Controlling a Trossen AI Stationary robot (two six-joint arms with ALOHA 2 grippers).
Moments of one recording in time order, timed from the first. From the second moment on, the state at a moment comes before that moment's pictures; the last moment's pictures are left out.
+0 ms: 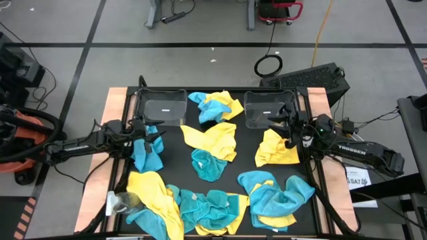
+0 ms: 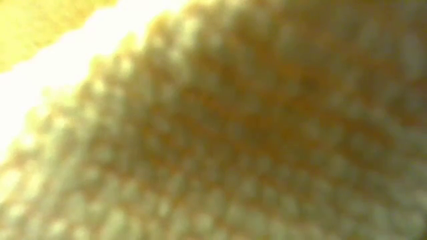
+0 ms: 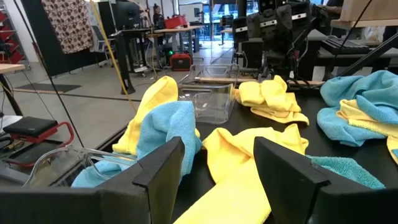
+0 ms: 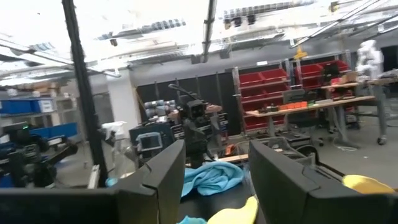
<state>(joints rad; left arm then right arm) 0.19 0.06 0.11 -0.09 -0.08 0.06 -0.52 0.46 0.02 0.79 -0.48 0.34</state>
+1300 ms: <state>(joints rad) 0.19 0.06 0.11 -0.09 -0.08 0.06 -0.41 0.46 0.26 0.22 -0.52 0.05</state>
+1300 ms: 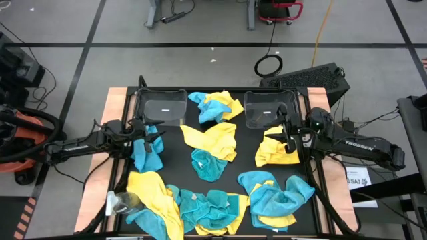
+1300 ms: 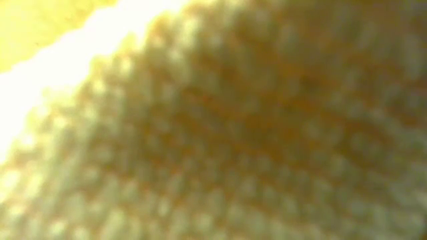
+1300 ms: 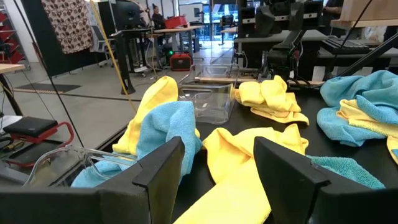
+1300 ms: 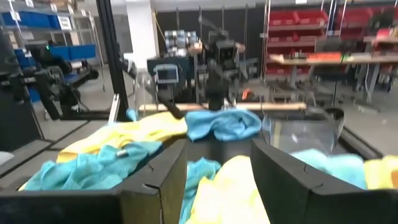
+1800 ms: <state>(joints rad) 0.19 0.06 0.11 -0.09 -0.08 0.06 -0.32 0.49 0.33 0.23 -0.47 0.07</state>
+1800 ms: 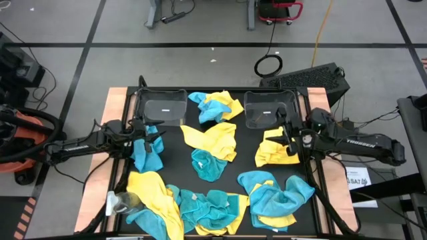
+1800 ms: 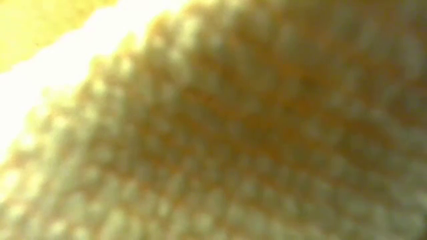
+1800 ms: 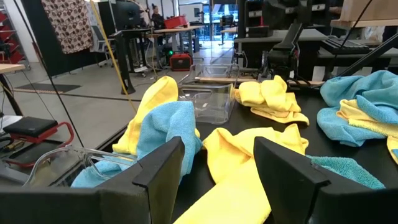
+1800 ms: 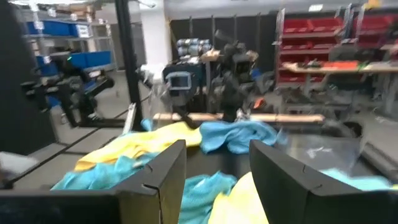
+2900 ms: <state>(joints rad) 0.19 0.06 0.11 -0.09 -0.08 0.06 -0.17 1.13 0.85 -0.91 -0.06 0.18</state>
